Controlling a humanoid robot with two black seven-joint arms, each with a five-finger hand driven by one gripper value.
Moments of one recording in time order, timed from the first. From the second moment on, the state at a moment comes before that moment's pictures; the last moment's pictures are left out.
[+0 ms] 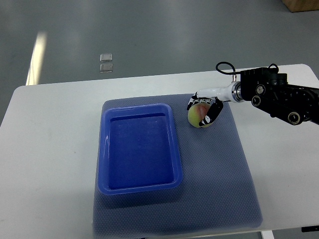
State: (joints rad) left arm -0.04 0.00 0.03 -0.25 0.00 -0.05 -0.03; right arm 1.11 -0.34 0.19 0.84 -1.26 0.41 0.04
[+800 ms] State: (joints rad) left arm -0.04 0.00 0.03 -0.25 0.00 -0.05 -0.03; right arm 1.53 -0.62 0.19 1.17 -0.98 0.61 0.04
